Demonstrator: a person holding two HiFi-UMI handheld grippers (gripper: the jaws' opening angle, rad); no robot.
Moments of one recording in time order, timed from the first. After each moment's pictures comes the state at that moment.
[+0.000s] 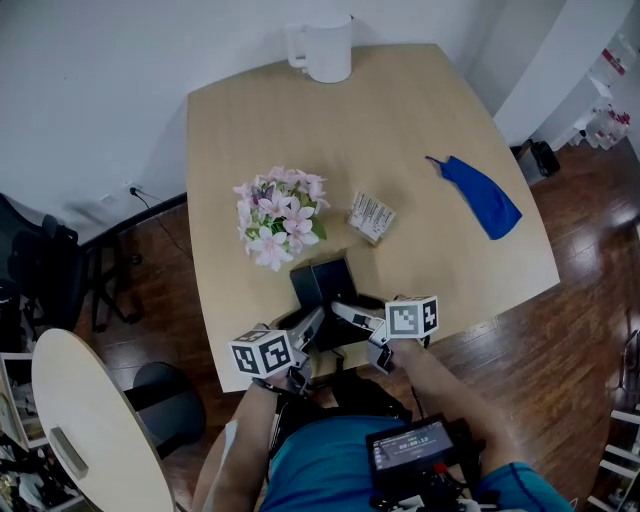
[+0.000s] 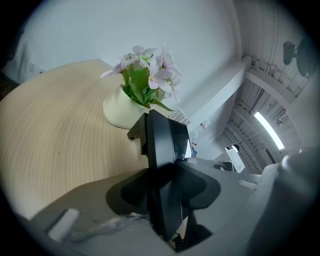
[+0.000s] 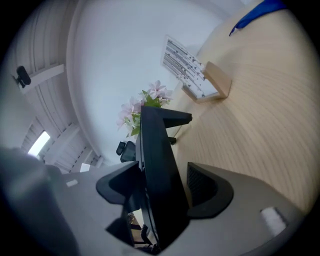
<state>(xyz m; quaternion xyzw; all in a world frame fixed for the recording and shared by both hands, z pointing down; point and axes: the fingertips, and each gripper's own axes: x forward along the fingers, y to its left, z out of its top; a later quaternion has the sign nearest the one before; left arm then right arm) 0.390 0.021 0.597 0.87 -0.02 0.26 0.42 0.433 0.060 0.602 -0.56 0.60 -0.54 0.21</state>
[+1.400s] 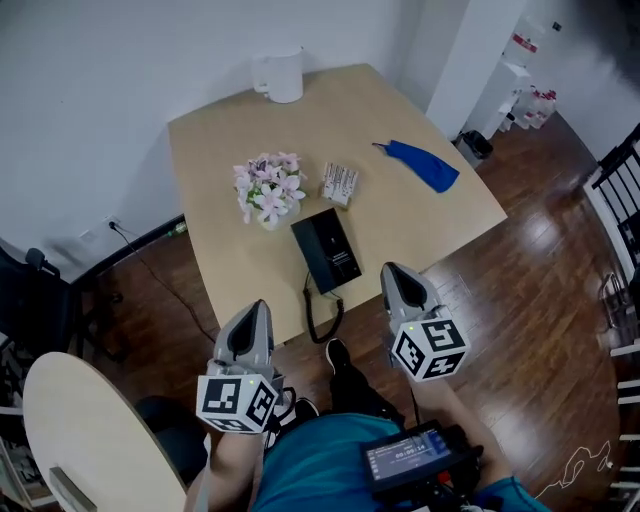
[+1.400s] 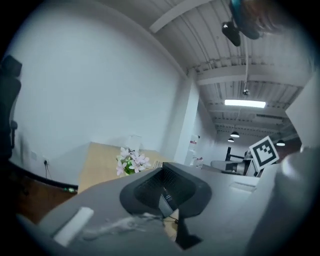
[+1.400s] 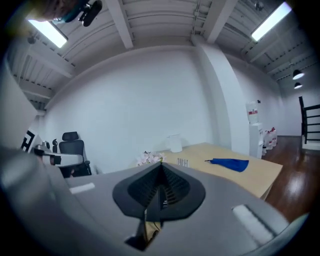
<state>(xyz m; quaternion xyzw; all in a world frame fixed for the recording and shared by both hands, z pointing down) 0.224 0.017 0.369 0.98 -0.07 0.06 0.16 0.371 0.188 0.380 -0.89 0.43 -0.15 0.00</state>
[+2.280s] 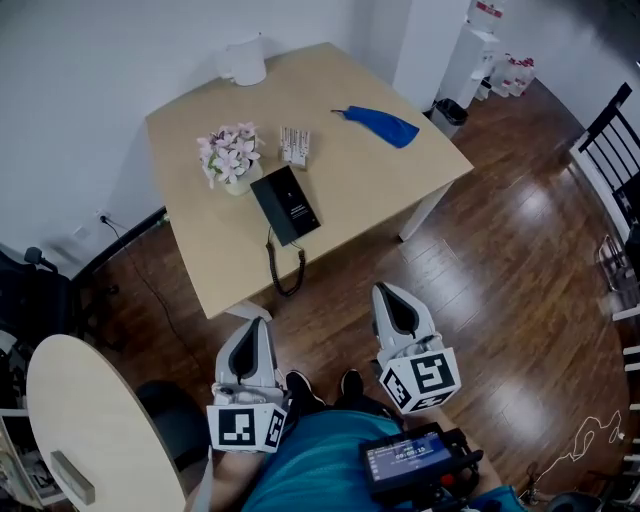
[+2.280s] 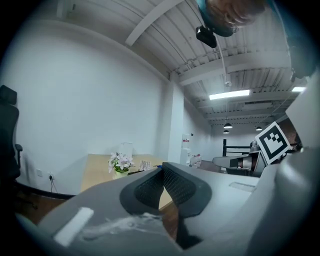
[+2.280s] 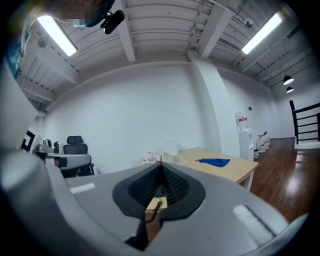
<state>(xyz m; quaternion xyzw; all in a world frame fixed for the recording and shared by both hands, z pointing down) 0.133 0.161 0.343 0.99 -0.06 0.04 0.07 0.246 0.320 0.356 -0.91 0.41 -0.10 0.02</state>
